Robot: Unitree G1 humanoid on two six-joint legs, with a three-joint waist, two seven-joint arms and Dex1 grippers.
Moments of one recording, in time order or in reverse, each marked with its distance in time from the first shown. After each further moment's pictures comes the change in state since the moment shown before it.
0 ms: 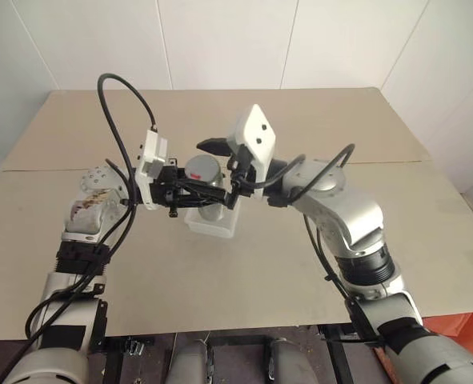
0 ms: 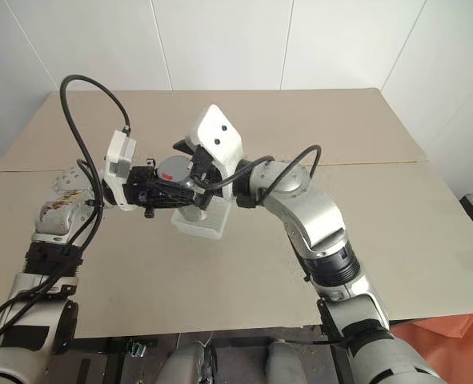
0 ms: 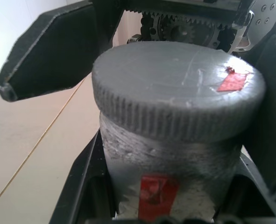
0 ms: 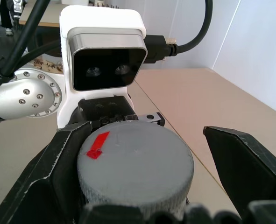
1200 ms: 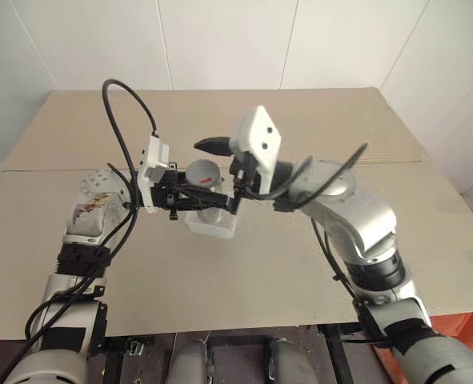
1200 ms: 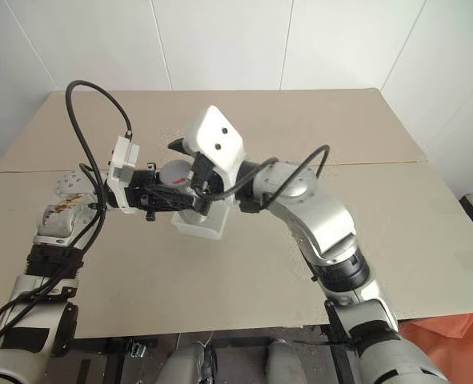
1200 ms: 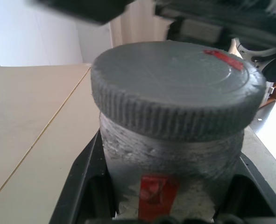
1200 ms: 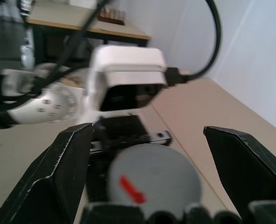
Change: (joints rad) left arm 0.014 -0.002 -0.009 0.018 0.026 -0.041 0.005; right arm -0.007 -0.026 0.035 -0.059 -0.001 0.006 -0.043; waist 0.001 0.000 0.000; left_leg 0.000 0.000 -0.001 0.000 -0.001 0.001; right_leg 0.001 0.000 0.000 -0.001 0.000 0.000
